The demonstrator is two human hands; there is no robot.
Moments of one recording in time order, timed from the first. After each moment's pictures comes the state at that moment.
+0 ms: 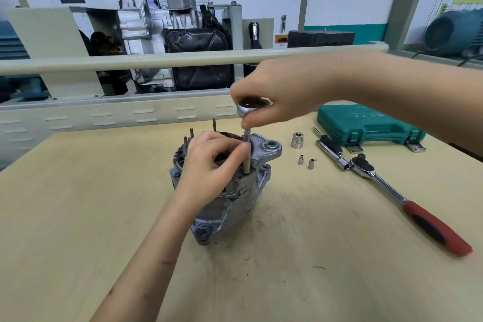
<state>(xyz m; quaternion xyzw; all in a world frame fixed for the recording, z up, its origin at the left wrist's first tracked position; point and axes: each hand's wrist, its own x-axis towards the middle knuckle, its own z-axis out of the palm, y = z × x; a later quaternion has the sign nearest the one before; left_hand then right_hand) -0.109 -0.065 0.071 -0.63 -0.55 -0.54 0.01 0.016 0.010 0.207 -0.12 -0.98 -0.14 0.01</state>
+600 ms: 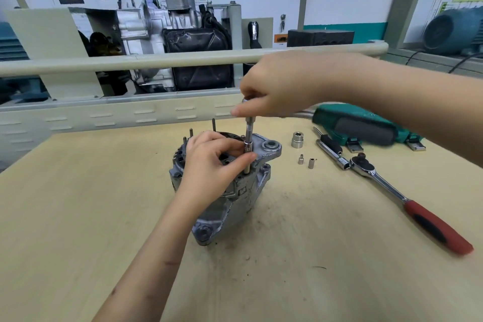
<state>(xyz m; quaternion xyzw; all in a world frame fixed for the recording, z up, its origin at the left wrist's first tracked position) -0.107 -0.062 0.070 -0.62 -0.58 -0.53 0.01 0.012 0.014 0.206 -0.19 -0.97 -0.16 0.03</state>
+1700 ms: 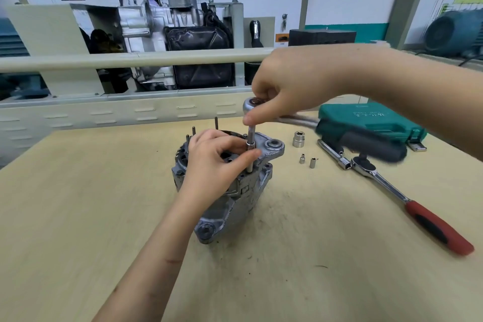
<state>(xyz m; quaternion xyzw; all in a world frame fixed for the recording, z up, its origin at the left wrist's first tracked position) -0.107 -0.063 0.072 -0.61 -0.59 -0.52 -0.01 0.020 0.010 0.212 -0.18 -0.98 -0.10 -0.01</state>
